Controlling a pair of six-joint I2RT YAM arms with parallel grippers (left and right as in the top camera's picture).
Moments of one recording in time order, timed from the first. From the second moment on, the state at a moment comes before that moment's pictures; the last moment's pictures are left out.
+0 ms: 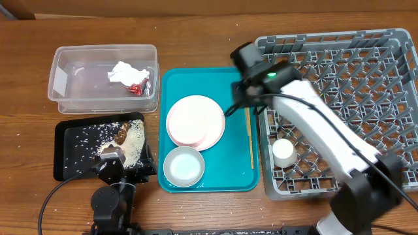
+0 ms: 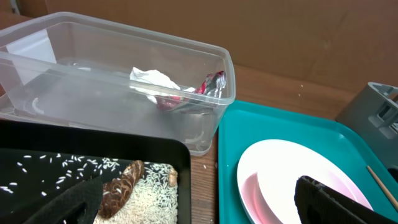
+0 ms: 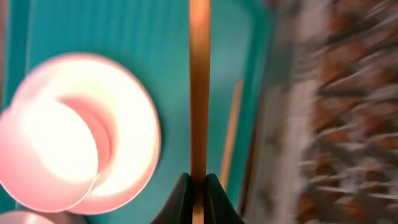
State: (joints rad) left arm 0.01 0.02 0.09 -0.28 -0.01 -0.24; right arm 0.50 1.76 1.59 -1.02 0.09 0.35
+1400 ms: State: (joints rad) left arm 0.01 0.02 0.09 -0.28 -0.01 -0.24; right arm 0.60 1.85 1.21 -0.70 0.21 0.38
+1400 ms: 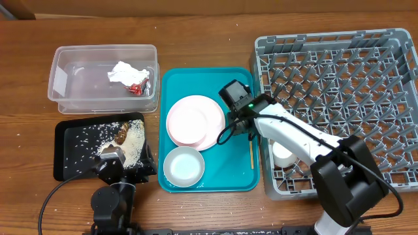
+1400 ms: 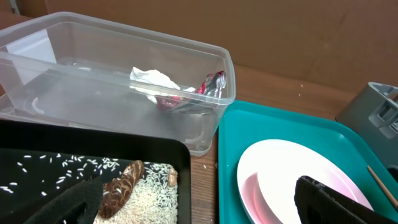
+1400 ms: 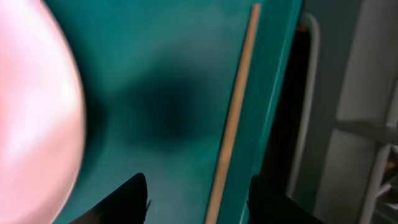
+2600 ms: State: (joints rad) left arm 0.01 0.02 0.09 -0.28 -0.01 -0.24; right arm 0.61 1.92 1.21 -0.73 0.18 0.36
